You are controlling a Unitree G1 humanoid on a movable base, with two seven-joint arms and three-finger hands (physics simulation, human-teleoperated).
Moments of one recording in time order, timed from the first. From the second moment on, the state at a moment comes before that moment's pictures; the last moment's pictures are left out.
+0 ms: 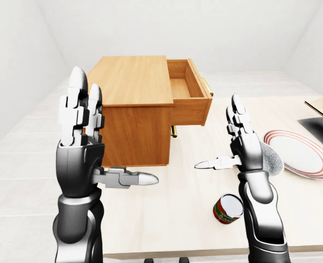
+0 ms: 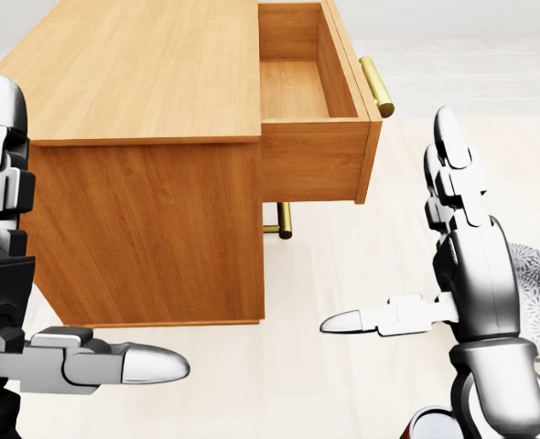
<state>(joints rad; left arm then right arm) -0.01 0.02 0.00 -0.82 0.05 0.09 -0.09 -0.07 -0.06 -0.07 -0.45 -0.14 0.09 0.11</state>
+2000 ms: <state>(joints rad) 0.05 0.01 -0.02 -0.86 0.07 0.09 -0.04 -0.46 -0.02 0.00 0.07 -0.25 0.09 0.03</state>
